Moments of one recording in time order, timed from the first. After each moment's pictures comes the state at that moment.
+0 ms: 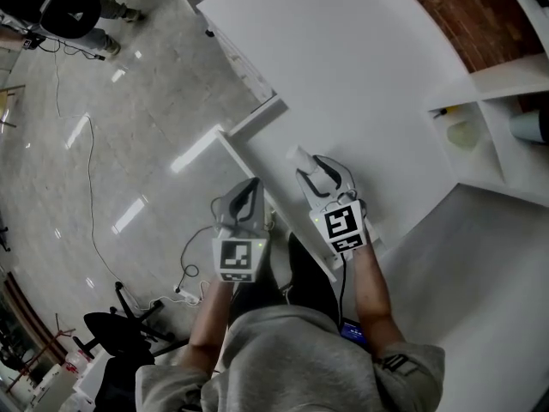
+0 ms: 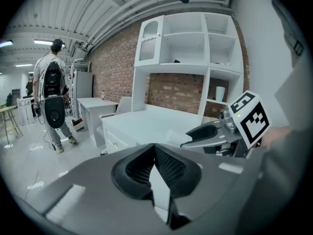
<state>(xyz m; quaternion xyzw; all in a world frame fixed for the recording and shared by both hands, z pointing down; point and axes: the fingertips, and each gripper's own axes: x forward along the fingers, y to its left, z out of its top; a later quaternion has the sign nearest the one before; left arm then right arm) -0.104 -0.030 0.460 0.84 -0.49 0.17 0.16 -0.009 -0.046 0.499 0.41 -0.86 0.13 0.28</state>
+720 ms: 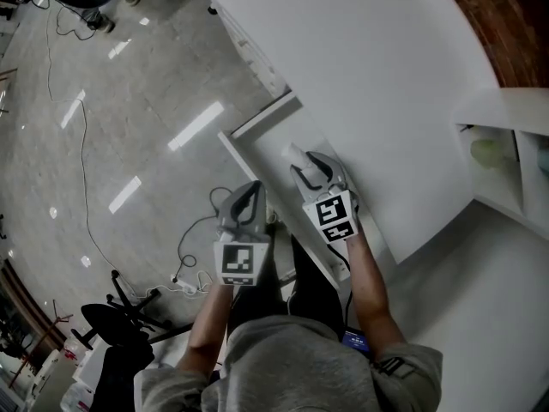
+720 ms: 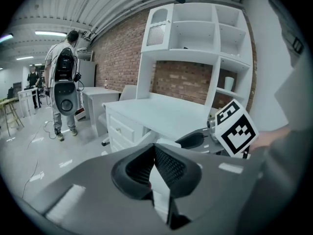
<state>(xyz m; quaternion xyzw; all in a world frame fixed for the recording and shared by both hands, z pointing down) -0.130 -0.057 0.541 0.83 -0.49 0.19 0.20 -0.049 -0.083 0.617 0.37 -0.85 0.19 0.32</state>
